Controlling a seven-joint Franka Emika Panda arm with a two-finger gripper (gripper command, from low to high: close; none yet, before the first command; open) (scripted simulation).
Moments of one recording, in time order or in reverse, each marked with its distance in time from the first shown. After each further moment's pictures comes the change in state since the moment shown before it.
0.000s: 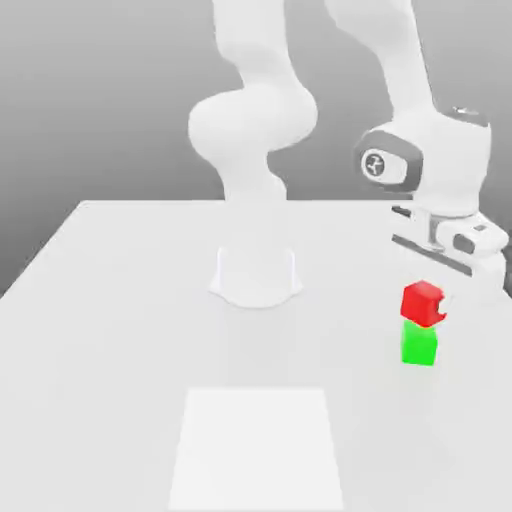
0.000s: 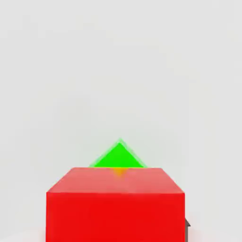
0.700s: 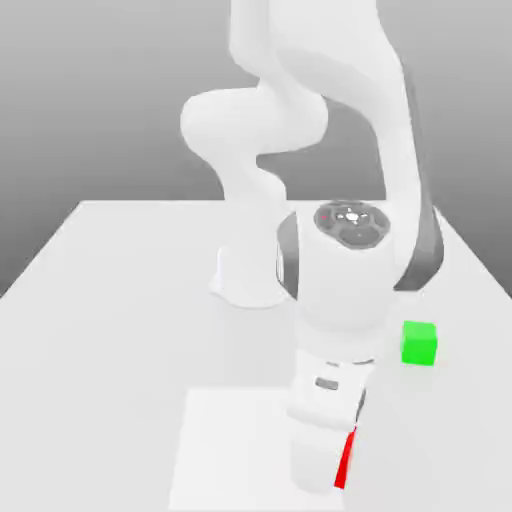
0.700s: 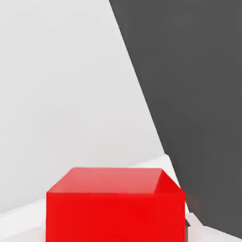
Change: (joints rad) arm -0.403 0.203 -0.304 0.408 0.089 -0.209 0.187
